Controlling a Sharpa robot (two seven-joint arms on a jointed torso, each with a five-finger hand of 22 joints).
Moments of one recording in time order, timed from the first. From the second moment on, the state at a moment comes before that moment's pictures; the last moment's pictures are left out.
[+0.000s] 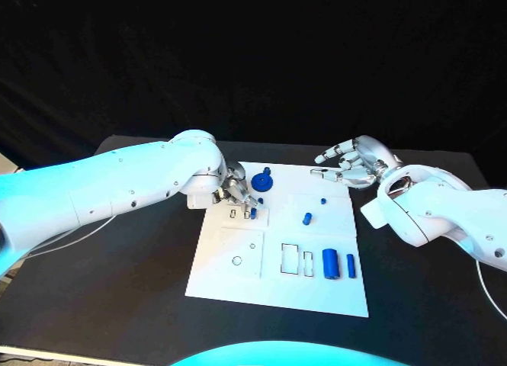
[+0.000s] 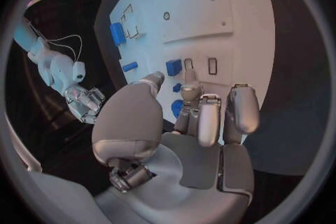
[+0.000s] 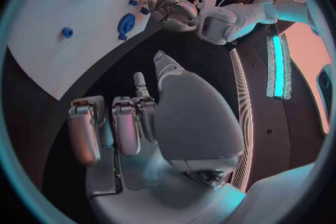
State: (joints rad) left arm 1.32 -0.59 -0.07 1.31 -0.97 0.31 -0.60; left_hand 1.10 -0.12 0.21 0.30 0.26 0.86 0.11 0.61 0.50 1.21 0.03 1.18 0.95 1.47 -0.02 1.52 1.31 0.08 1.31 0.08 1.45 1.23; right arm 1.29 -0.87 -0.13 1.66 -0.82 -0.57 -0.12; right_hand 1.43 -0.18 0.15 0.29 0.17 0.94 0.16 0.17 0.31 1.47 0.08 1.50 1.31 1.47 0.01 1.57 1.31 0.01 1.47 0.11 1.55 1.31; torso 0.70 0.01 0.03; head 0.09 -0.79
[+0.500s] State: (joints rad) left arm 1.32 -0.58 -0.07 1.30 -0.96 0.33 -0.60; left_hand 1.13 -0.10 0.22 0.29 0.26 0.86 0.11 0.61 0.51 1.21 0.03 1.18 0.96 1.47 -0.02 1.52 1.31 0.08 1.31 0.08 1.45 1.23; right arm 1.29 -0.87 -0.13 1.65 -0.82 -0.56 -0.13; right_hand 1.43 -0.18 0.15 0.29 0.17 0.94 0.16 0.17 0.31 1.47 0.08 1.50 1.31 1.47 0.01 1.57 1.31 0.01 1.47 0.11 1.55 1.31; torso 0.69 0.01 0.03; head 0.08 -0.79
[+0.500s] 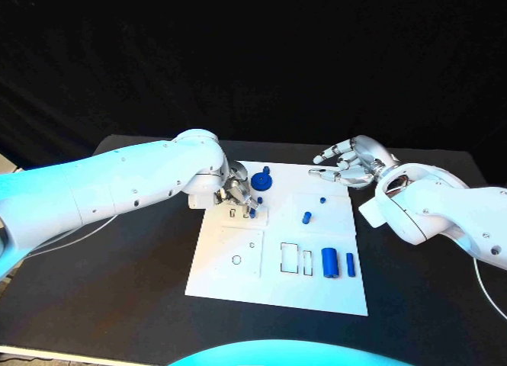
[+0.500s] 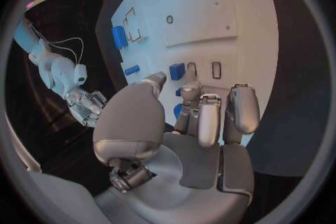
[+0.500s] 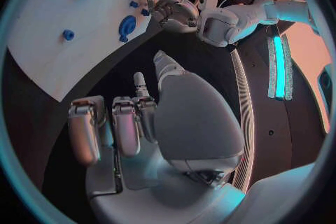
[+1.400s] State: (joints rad) left arm 1.32 -0.56 -0.07 1.30 -0.95 0.35 -0.60; left_hand 1.29 -0.07 0.31 0.28 0.26 0.86 0.10 0.61 0.55 1.20 0.03 1.18 0.96 1.47 -0.02 1.52 1.31 0.08 1.31 0.08 1.45 1.24; right arm 1.29 -0.86 -0.13 1.64 -0.83 -0.54 -0.14; right_hand 1.43 -0.18 0.16 0.29 0.17 0.94 0.16 0.17 0.31 1.47 0.08 1.50 1.31 1.47 0.01 1.57 1.31 0.01 1.47 0.11 1.55 1.31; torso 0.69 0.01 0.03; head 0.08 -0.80
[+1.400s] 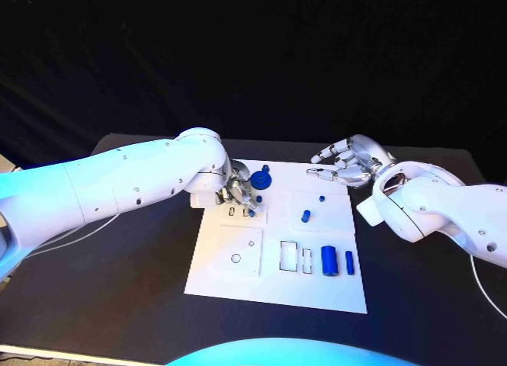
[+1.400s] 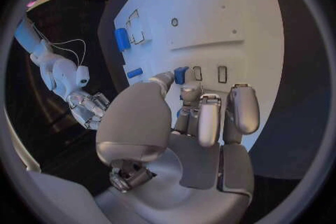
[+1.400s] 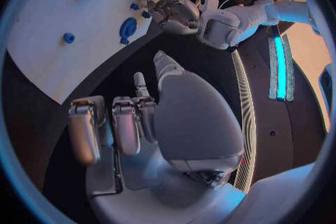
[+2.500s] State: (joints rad) left arm 1.32 -0.67 -0.07 1.40 -0.90 0.25 -0.60; left_hand 1.14 -0.21 0.71 0.23 0.35 0.88 0.07 0.70 0.73 1.30 -0.01 1.21 1.01 1.47 -0.06 1.55 1.31 0.08 1.35 0.05 1.47 1.30; right arm 1.29 -0.87 -0.13 1.64 -0.83 -0.53 -0.15; right_hand 1.43 -0.18 0.17 0.29 0.20 0.94 0.16 0.17 0.31 1.47 0.08 1.50 1.31 1.47 0.01 1.57 1.31 0.01 1.47 0.11 1.55 1.31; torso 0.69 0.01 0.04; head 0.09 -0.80
